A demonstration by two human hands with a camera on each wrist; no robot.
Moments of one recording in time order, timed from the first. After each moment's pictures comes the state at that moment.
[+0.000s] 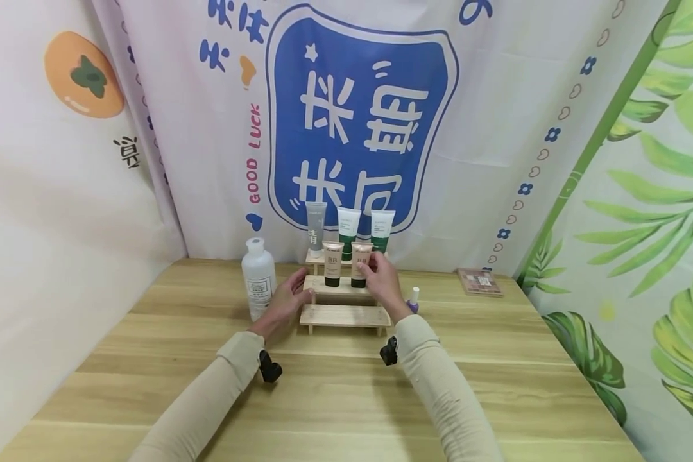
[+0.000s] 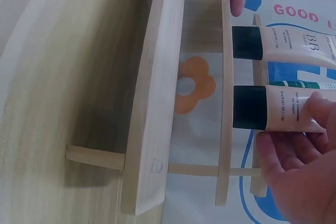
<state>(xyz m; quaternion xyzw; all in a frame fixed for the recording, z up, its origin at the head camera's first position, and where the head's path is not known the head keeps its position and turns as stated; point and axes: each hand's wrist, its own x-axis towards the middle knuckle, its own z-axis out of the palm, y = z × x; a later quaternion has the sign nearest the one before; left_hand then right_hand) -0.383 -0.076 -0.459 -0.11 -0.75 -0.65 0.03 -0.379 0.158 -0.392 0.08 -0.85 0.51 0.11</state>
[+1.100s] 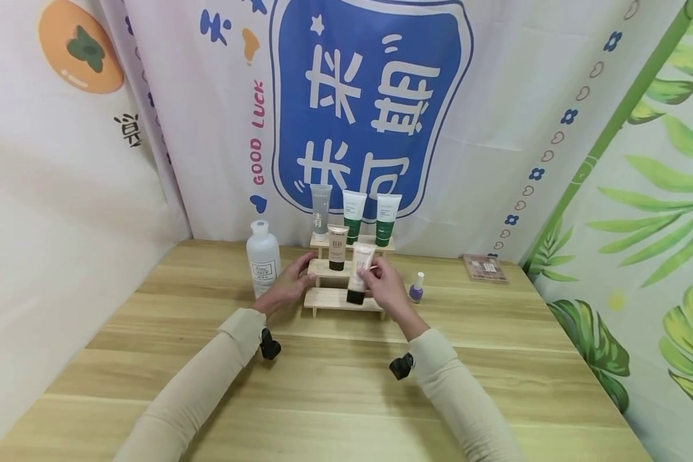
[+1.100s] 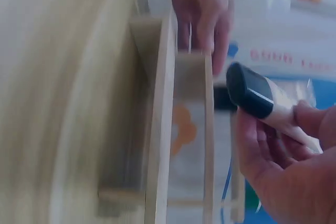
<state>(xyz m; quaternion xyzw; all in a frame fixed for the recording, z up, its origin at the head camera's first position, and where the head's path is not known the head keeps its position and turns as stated) -0.388 -0.086 -0.454 -0.16 -0.84 -0.52 0.00 -0.326 0.154 -0.393 0.08 -0.78 0.62 0.00</state>
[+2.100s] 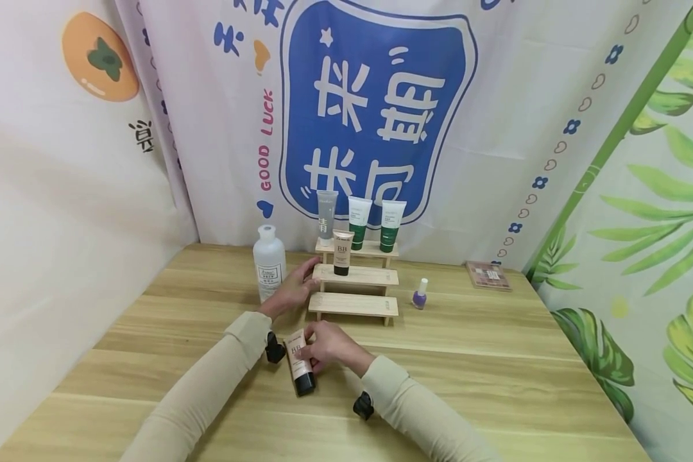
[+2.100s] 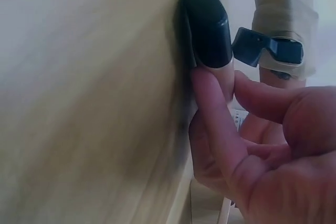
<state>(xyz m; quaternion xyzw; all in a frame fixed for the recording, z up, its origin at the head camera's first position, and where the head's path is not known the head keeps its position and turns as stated) -0.382 -0.086 -0.451 -0.13 -0.86 -0.50 0.03 -0.268 0.057 -0.443 0.17 -0.86 0.43 -0.22</state>
